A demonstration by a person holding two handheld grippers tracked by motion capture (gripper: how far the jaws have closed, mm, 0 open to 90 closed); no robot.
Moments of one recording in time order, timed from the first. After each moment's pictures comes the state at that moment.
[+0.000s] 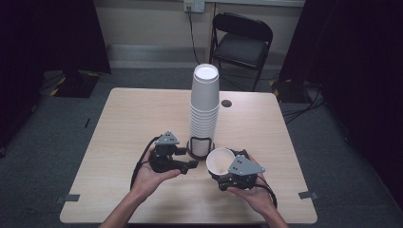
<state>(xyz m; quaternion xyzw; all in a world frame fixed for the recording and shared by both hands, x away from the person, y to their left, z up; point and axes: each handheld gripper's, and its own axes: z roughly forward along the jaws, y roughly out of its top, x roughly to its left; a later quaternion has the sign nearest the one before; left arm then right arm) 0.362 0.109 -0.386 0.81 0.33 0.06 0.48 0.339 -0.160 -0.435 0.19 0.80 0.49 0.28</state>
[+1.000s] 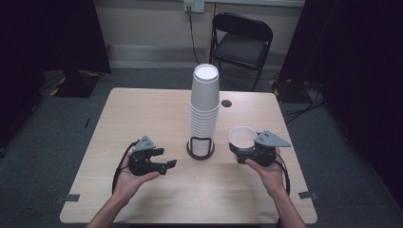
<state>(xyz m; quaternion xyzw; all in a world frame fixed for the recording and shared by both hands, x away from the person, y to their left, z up) 0.366 0.171 -0.426 0.79 0.37 0.11 0.47 0.394 -0.217 -0.411 0.32 0.74 0.52 0.28</state>
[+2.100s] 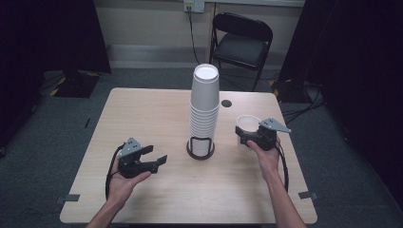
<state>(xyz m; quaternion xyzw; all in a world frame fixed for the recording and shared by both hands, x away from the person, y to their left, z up) 0.356 0.194 -0.432 0.75 0.40 0.17 0.50 0.454 -0.234 -0.432 0.43 0.69 0.51 0.29</state>
